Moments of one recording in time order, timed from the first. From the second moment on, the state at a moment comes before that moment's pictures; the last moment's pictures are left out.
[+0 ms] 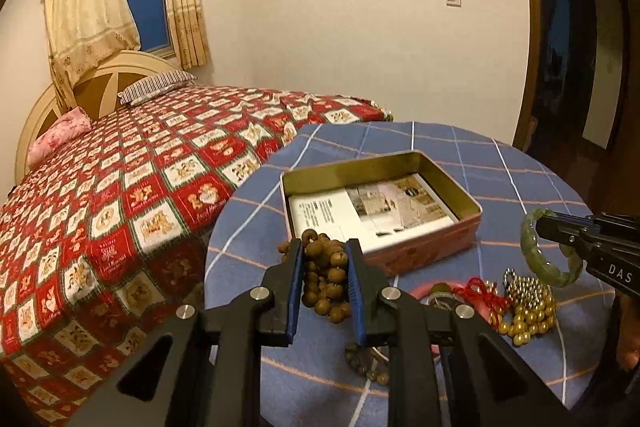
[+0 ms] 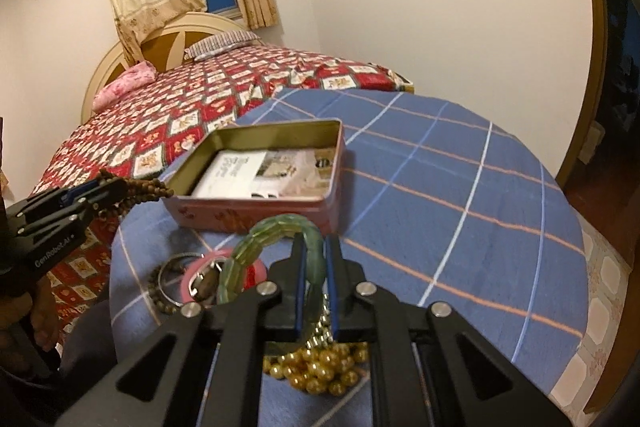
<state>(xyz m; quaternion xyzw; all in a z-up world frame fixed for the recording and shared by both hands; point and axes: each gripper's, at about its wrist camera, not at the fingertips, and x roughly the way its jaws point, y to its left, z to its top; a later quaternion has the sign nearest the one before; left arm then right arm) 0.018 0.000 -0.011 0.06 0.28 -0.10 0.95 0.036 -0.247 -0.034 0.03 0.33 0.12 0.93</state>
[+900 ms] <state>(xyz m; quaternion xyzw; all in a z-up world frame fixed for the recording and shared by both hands) 0.082 -0.013 0.001 0.09 0.27 -0.10 0.95 0.111 -0.213 -0.016 0.00 0.35 0.15 0.92</state>
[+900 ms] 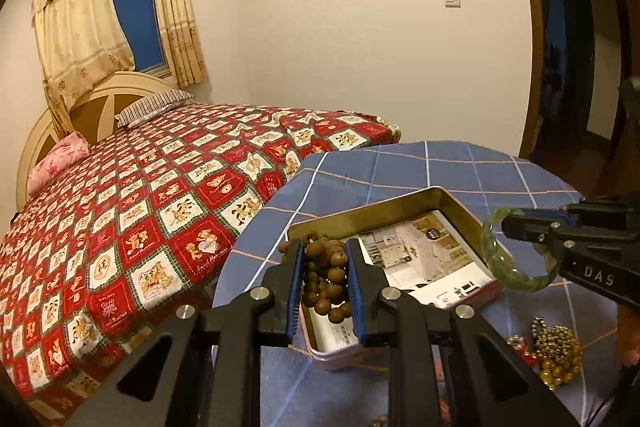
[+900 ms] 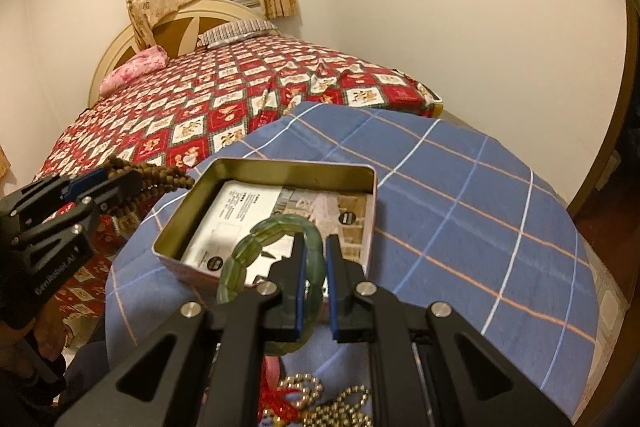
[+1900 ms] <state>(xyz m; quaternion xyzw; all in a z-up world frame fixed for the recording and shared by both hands) 0.164 -0.025 -0.045 0.15 0.32 -0.08 0.93 0.192 -0.195 -0.046 -0.03 0.41 0.14 0.90</state>
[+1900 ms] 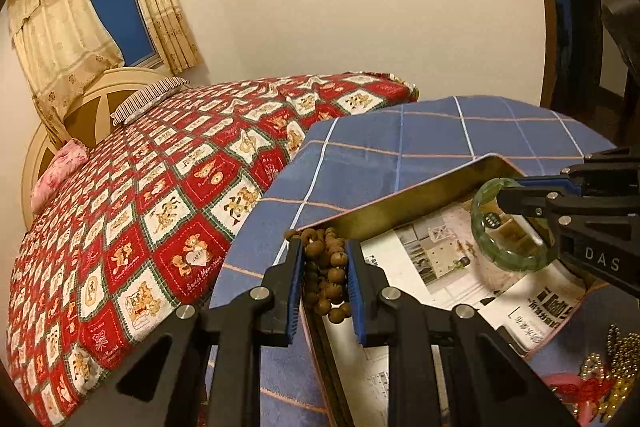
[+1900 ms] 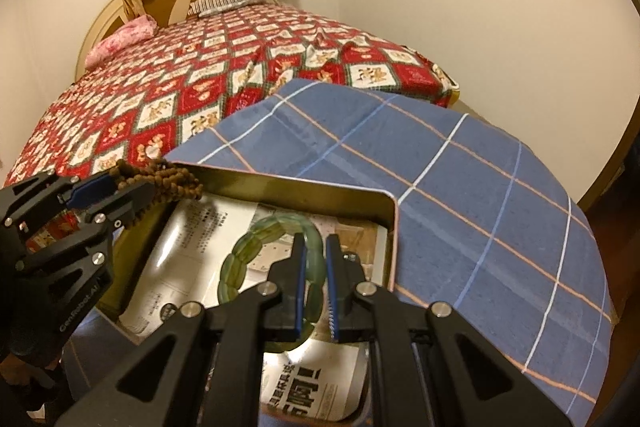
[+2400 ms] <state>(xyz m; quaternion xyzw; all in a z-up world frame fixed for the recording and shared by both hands) 0.156 -0.016 -0.040 0.15 0.31 -0.05 0.94 0.190 -0.207 -0.045 -0.02 0.40 0.12 0.91</state>
